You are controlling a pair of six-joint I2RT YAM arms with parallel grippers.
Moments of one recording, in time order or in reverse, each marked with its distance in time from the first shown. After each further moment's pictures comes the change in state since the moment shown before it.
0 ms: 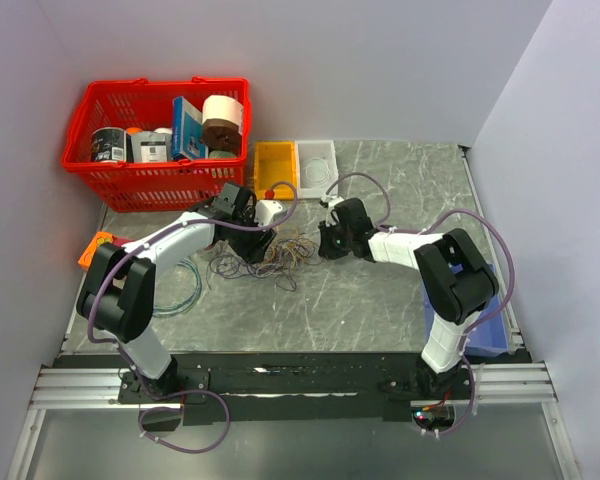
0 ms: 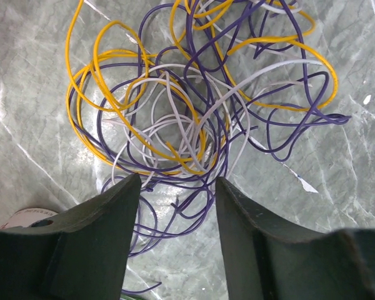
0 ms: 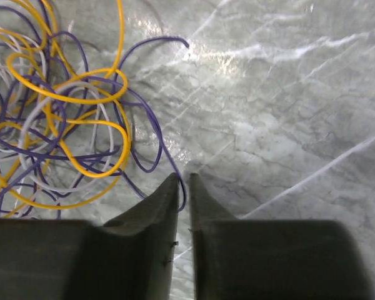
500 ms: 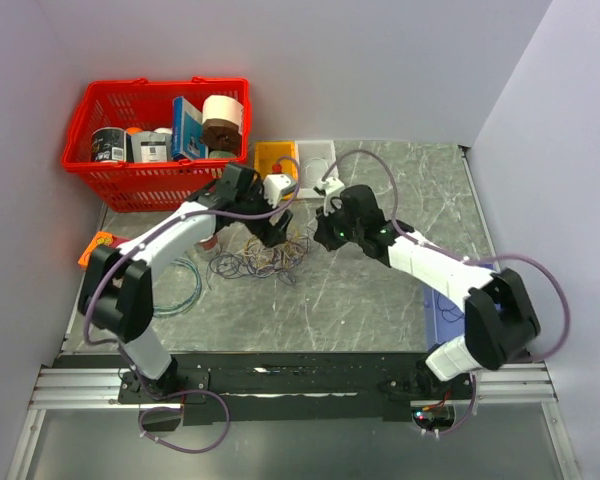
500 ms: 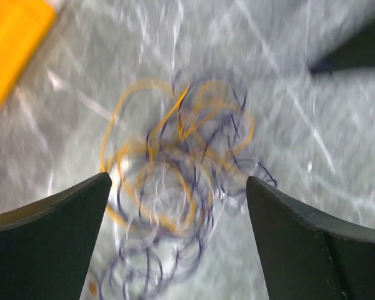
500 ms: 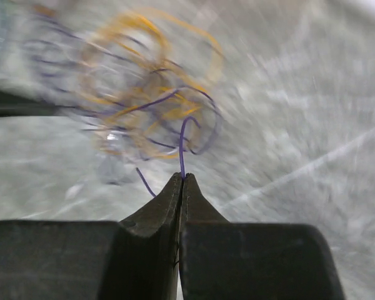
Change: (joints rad) left arm -0.015 -0.011 0.128 0.072 0.110 -0.049; right arm 0.064 -0.294 0.035 -0.174 0.005 -0.120
